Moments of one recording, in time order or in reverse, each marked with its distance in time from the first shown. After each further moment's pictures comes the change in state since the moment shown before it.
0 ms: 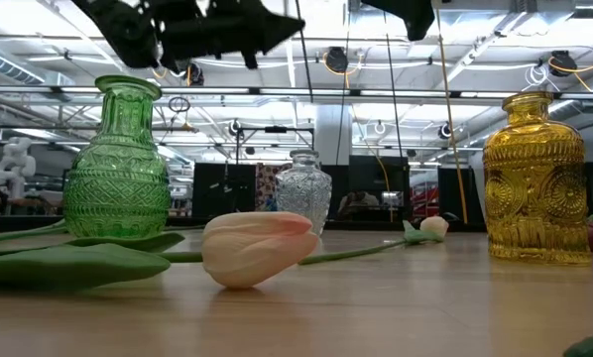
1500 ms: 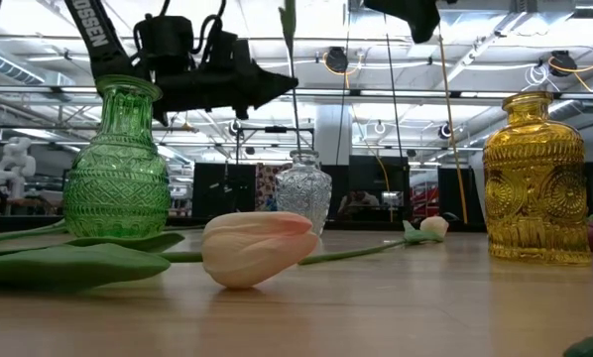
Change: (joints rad) left arm 0.018 0.177 -0.194 0.318 -0.028 -0.039; right arm 0.035 0.000 0.000 -0.035 0.051 0.024
